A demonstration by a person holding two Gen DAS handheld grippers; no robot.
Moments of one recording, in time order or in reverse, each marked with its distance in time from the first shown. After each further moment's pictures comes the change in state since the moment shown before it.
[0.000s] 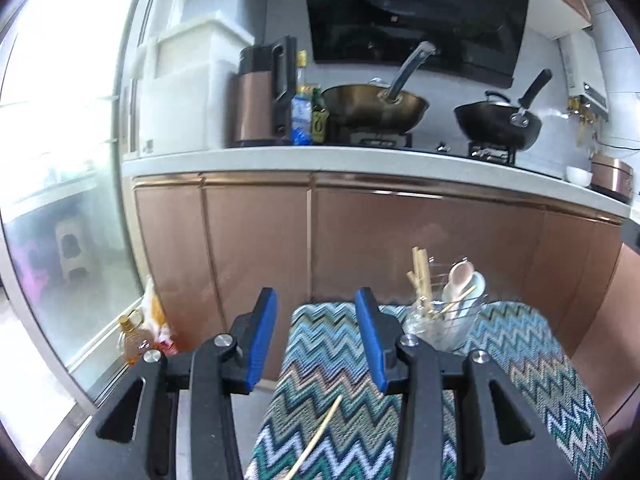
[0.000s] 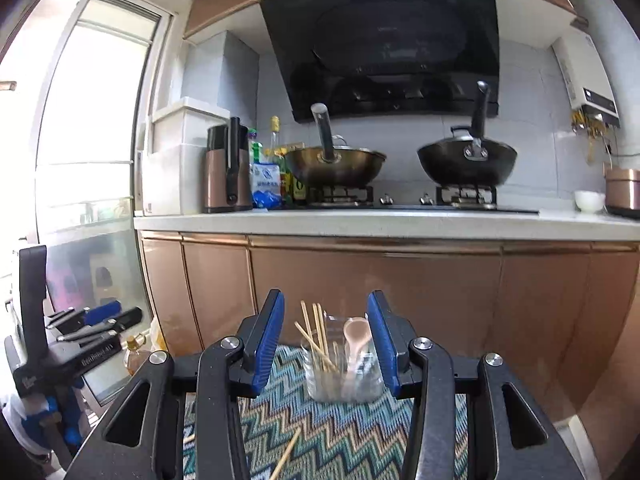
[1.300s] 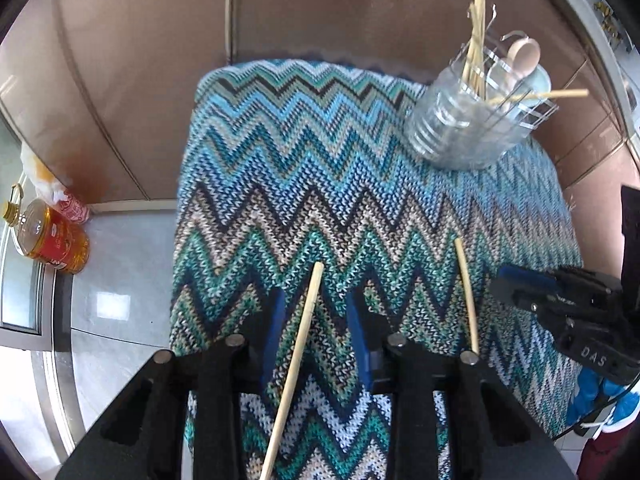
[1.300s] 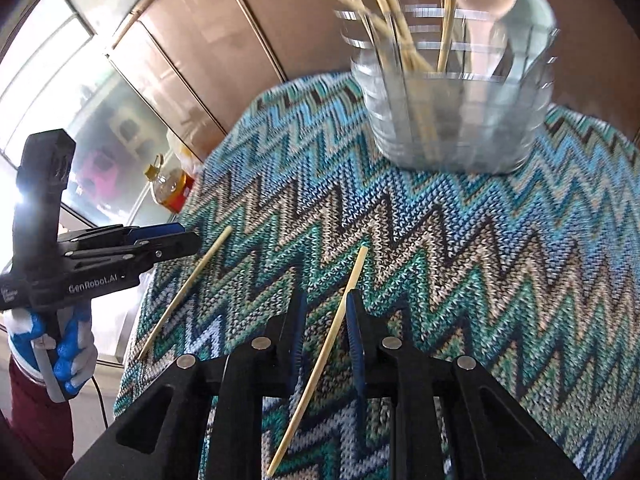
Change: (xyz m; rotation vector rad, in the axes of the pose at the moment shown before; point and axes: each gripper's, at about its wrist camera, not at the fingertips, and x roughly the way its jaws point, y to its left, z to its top) left arm 0.234 0.000 -0.115 0.052 0.864 -0.316; right arm 0.254 0.017 -0.187 0.147 0.974 0.245
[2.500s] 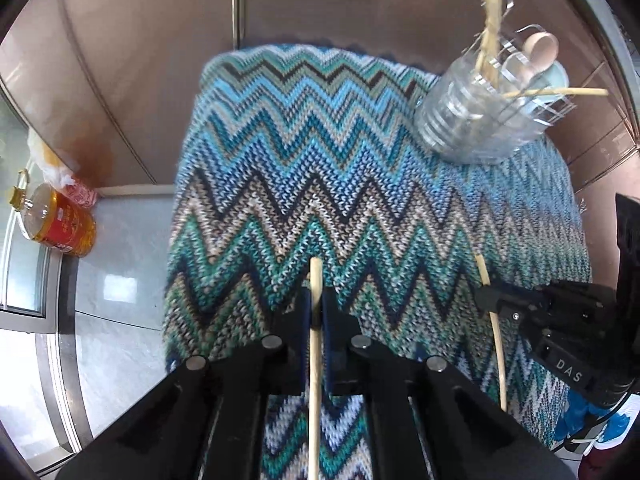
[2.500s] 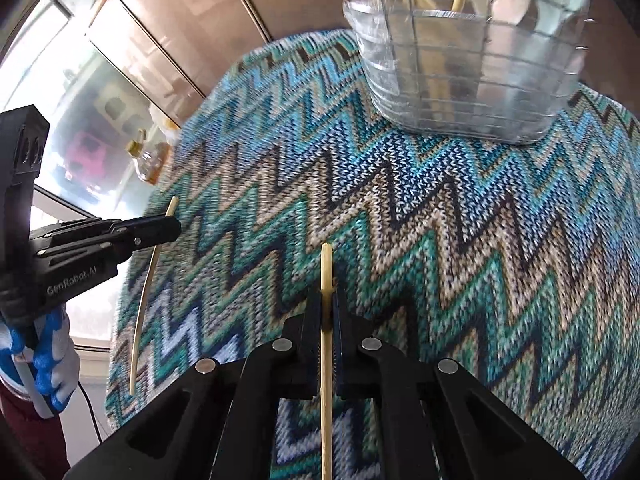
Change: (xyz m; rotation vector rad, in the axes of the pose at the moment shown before) left arm -0.001 -0.007 -0.003 -0.040 0.023 0.044; right arm 0.022 0.006 -0.004 0.000 0.057 -0.005
